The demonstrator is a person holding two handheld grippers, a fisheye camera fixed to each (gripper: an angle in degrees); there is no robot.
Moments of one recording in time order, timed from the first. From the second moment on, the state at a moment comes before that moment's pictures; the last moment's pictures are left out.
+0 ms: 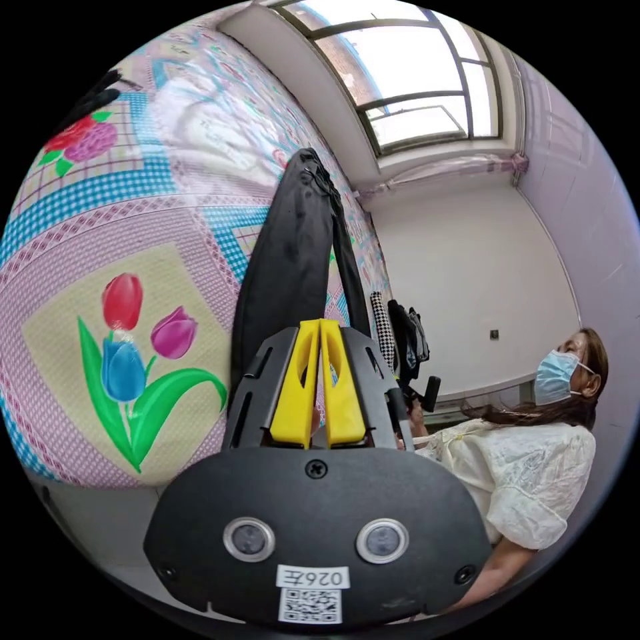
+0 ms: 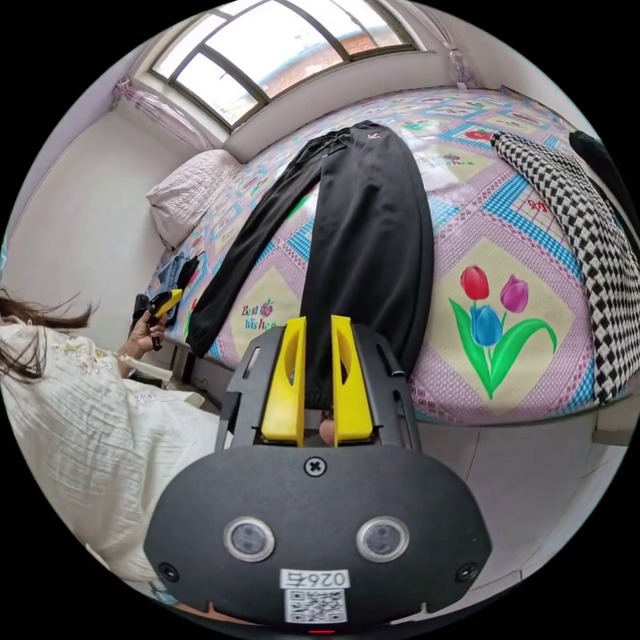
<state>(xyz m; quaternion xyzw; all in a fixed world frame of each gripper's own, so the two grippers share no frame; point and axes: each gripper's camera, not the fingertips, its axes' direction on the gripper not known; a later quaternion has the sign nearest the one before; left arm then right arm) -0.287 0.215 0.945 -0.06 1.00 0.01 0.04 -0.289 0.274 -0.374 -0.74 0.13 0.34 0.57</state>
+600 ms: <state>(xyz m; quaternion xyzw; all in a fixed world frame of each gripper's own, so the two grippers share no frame) -0.291 0.267 0.872 -0.16 0.99 0.06 0.02 -0.284 0.306 -0.431 -0.78 0.14 0.30 0.53</state>
